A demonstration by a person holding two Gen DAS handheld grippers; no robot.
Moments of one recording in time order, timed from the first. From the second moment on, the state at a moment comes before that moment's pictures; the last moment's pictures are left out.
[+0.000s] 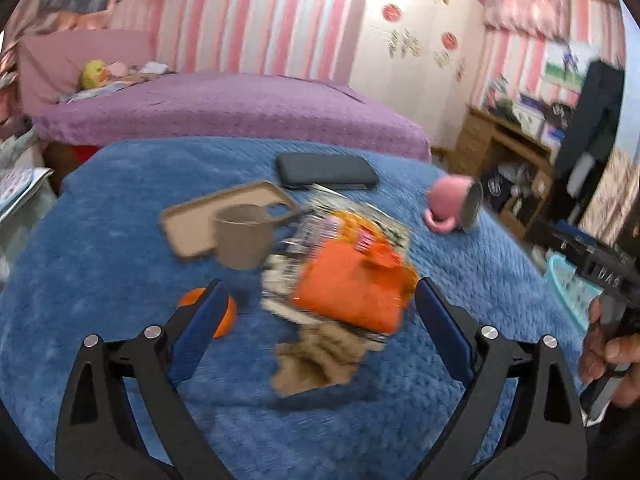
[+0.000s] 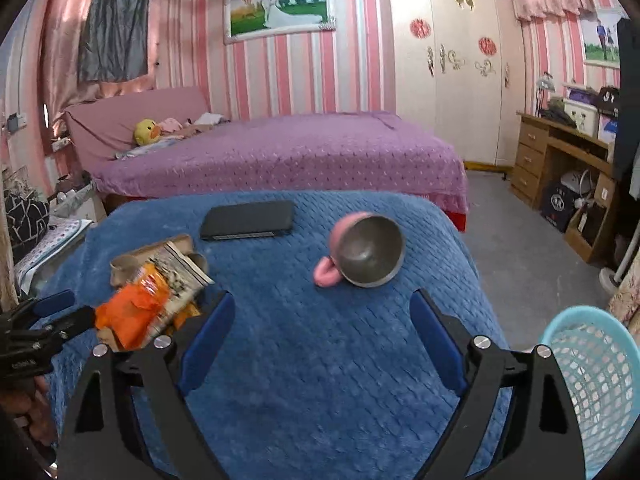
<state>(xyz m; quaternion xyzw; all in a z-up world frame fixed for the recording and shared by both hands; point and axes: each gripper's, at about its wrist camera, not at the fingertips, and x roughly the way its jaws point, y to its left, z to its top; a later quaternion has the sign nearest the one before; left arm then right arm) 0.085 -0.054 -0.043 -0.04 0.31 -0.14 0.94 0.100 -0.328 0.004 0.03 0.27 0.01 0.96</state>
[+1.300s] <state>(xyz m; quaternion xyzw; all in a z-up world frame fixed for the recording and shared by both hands) 0.055 -0.003 -0.014 -0.07 0.25 -0.13 0.96 0.122 -0.255 -0.028 -0.01 0.31 0.07 0.95</state>
